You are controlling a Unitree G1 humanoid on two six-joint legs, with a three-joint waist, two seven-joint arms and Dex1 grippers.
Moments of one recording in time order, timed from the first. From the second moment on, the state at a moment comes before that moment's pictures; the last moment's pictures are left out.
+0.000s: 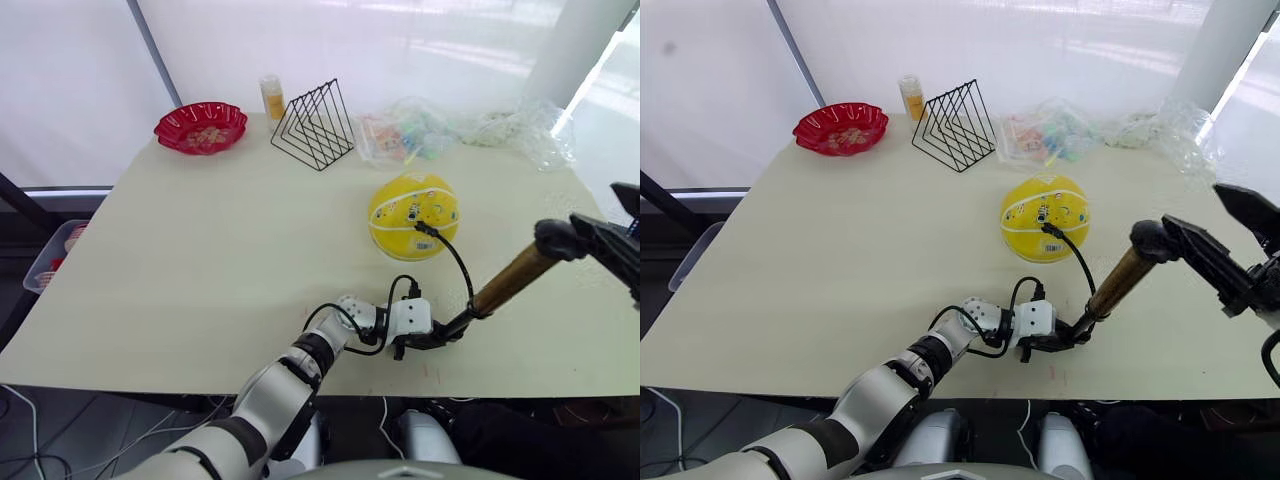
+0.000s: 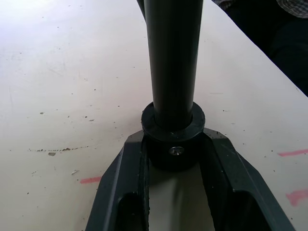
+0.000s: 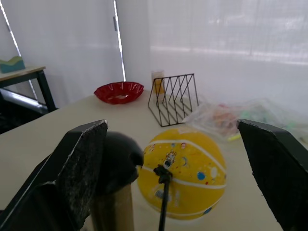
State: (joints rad) left arm -0.70 -0.09 -0.40 1.20 0.27 -0.56 -0.95; right arm 0.32 -0.82 -0.91 -0.75 1.40 0.62 0.48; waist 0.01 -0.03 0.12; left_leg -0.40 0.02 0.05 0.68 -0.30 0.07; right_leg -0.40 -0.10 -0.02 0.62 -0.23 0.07
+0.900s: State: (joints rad) left arm -0.70 -0.10 -0.40 1.20 0.27 -0.56 -0.95; right arm 0.35 -0.88 -0.81 -0.81 1.49 0.63 0.45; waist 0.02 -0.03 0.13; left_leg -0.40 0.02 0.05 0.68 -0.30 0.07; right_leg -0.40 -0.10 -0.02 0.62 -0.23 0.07
